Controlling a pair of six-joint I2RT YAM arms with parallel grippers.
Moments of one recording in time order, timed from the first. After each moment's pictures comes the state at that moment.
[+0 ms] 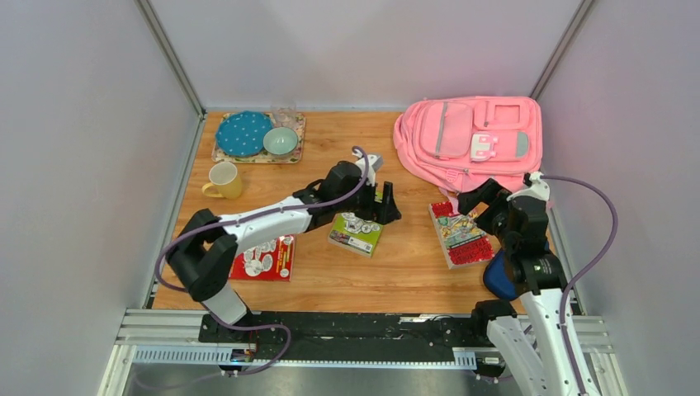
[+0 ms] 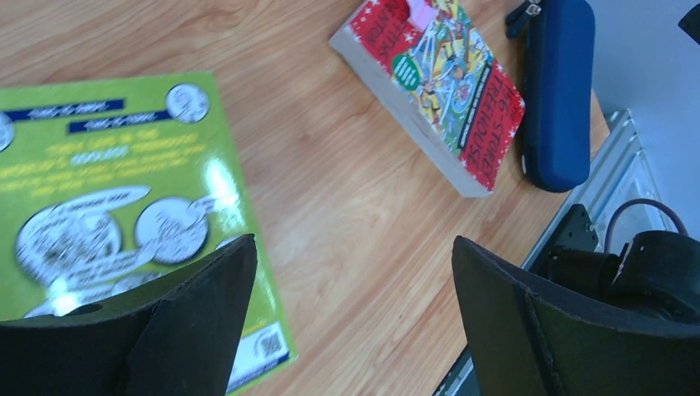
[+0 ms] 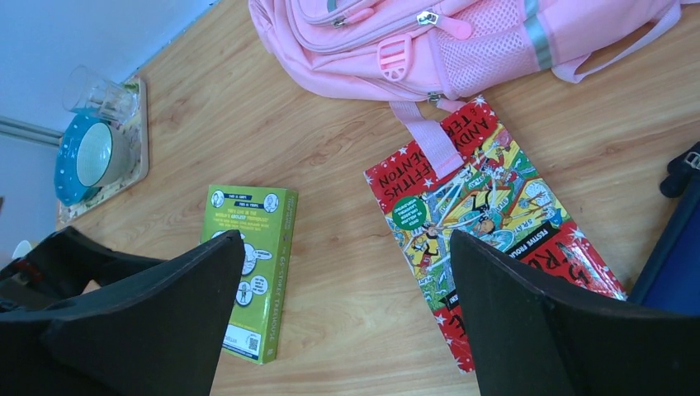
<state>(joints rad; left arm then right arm) -0.82 1.58 1.03 0.00 0.22 -0.51 0.09 0.61 0.69 -0.51 0.04 0.62</state>
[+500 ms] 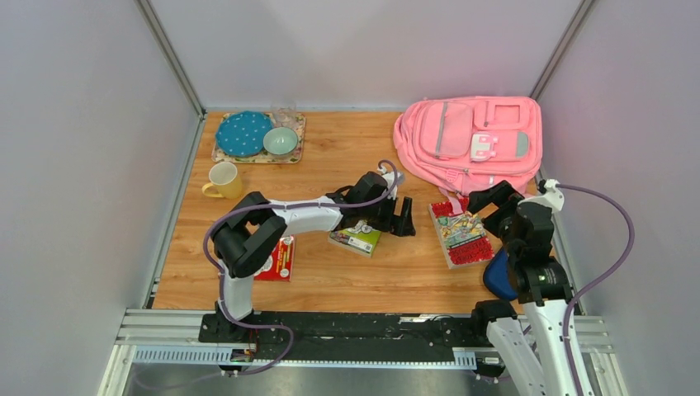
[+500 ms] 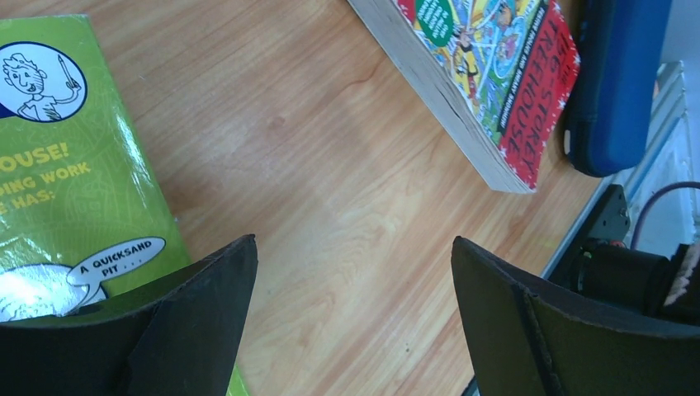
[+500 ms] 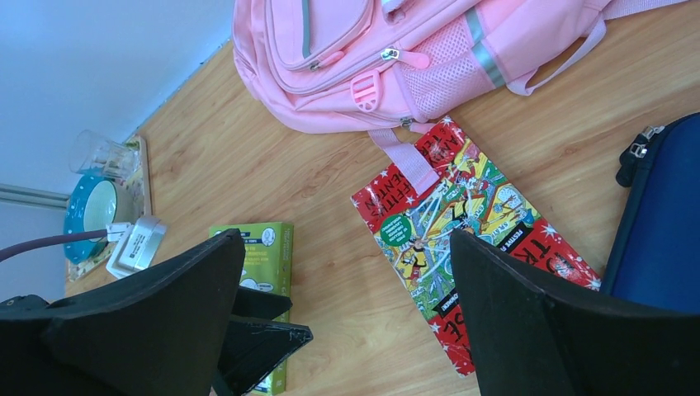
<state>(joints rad) -0.89 1.89 1.18 0.05 0.29 -0.55 0.09 0.53 0.71 -0.55 0.17 0.69</state>
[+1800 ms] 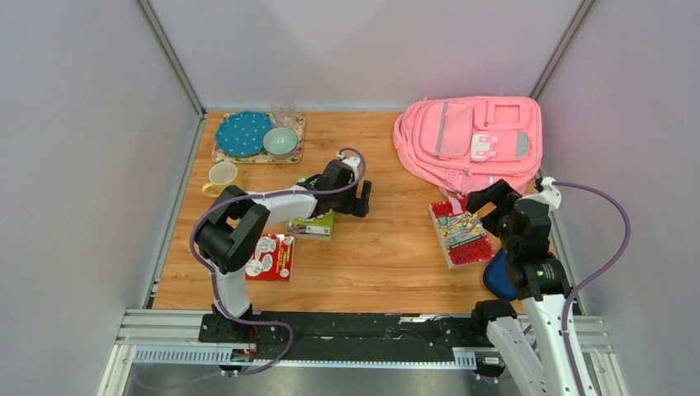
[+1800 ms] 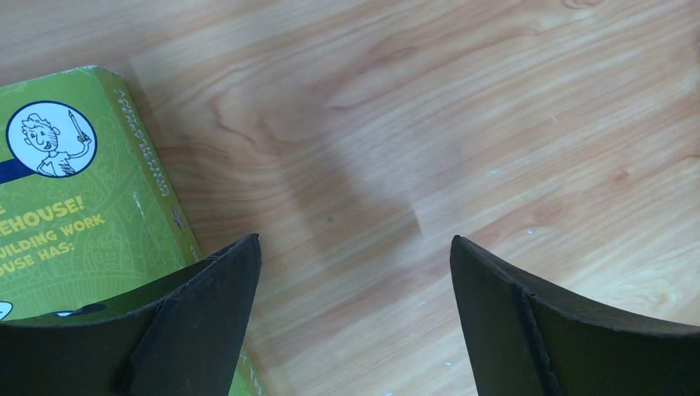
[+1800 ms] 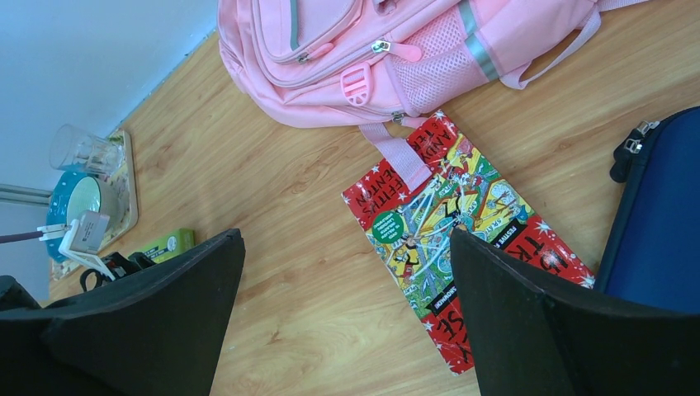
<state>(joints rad) -0.67 1.87 1.10 -0.04 0.02 -0.35 0.09 0.57 0.71 -0.55 0.18 0.68</state>
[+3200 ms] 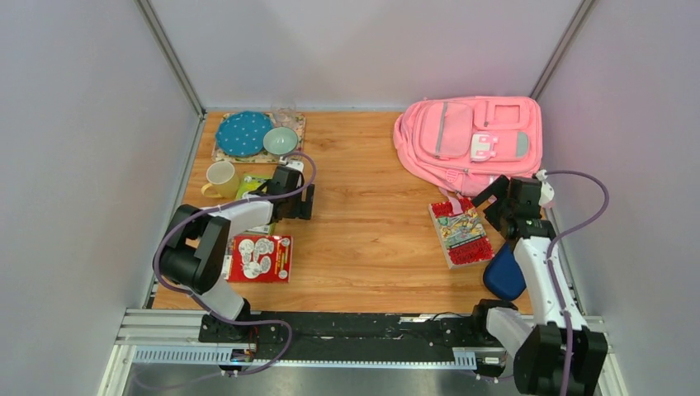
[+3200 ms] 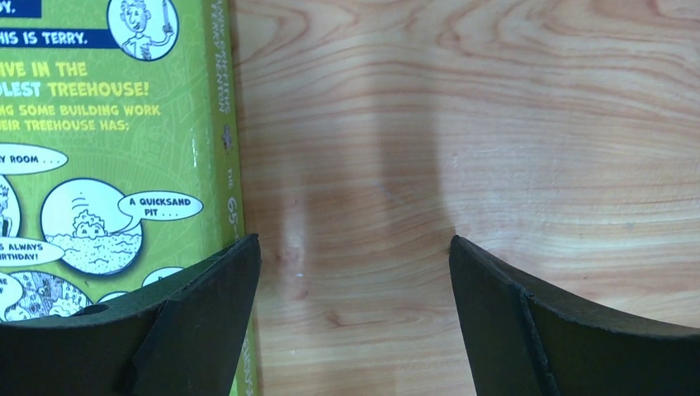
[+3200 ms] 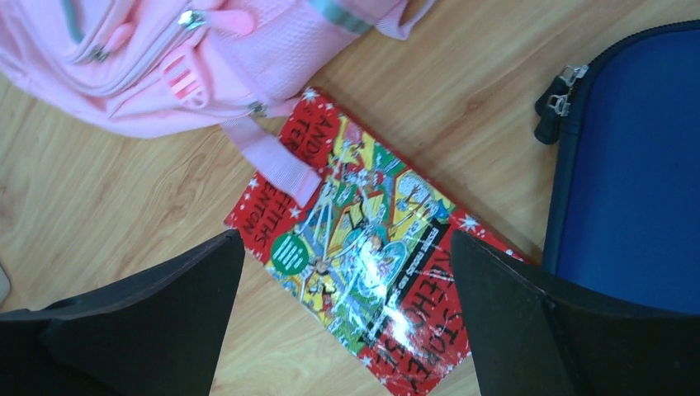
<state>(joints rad) -0.38 1.62 0.81 -0.12 -0.19 -0.18 -0.08 0.94 0.71 -0.50 0.13 0.69</state>
